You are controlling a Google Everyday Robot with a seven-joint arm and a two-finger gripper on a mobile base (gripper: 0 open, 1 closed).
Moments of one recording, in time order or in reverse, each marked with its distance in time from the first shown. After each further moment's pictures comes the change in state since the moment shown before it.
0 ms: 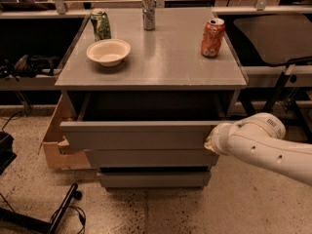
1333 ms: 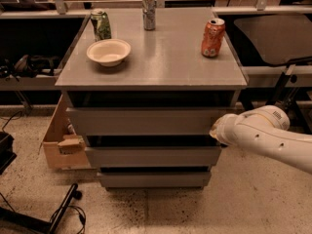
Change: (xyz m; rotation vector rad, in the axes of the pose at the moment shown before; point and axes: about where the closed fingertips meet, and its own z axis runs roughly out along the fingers) arm 0.016 -0.045 0.018 0.051 -0.011 0.055
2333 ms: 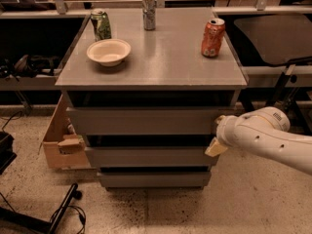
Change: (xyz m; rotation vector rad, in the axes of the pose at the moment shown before) arm 0.000 0.000 0.000 0.000 0.000 0.000
